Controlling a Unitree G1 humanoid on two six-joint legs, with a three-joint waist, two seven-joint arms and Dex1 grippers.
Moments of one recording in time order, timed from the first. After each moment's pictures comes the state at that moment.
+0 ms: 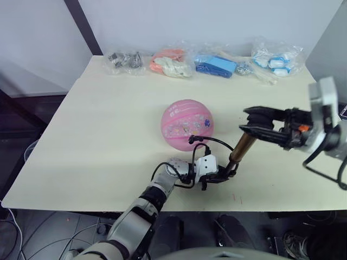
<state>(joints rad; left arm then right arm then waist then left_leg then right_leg) -0.51 0.11 -0.42 0.78 0.09 -0.36 -1.04 -0.28 -0.87 -0.21 -0.58 1.02 0.71 0.76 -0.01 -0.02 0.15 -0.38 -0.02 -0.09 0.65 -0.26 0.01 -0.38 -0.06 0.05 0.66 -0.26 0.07</state>
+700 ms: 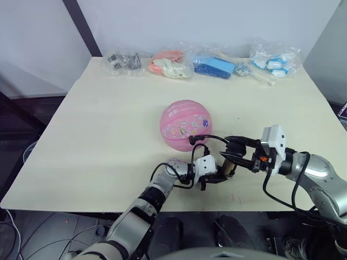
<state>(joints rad) -0.51 0.12 -0.42 0.77 0.09 -0.35 -1.03 -0.09 -0.68 0.05 -0.49 0.59 0.39 0.82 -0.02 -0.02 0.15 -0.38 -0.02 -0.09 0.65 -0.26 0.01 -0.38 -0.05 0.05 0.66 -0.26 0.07</state>
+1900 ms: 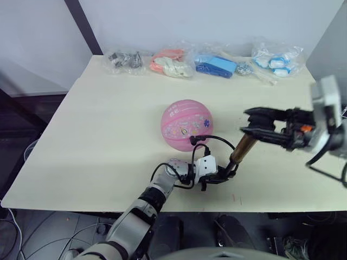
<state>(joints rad) -0.50 0.12 -0.43 0.75 0.09 -0.34 -1.04 -0.29 -0.90 -0.21 -0.59 1.04 0.73 0.78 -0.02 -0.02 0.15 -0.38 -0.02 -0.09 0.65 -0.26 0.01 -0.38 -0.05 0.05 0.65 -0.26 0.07</state>
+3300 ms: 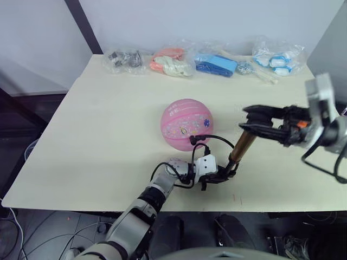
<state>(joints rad) -0.50 0.12 -0.43 0.74 0.08 -0.33 -1.04 -0.42 -0.90 -0.26 -0.53 1.12 0.82 0.77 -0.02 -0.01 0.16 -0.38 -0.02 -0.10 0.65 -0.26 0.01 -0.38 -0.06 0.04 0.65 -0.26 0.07</state>
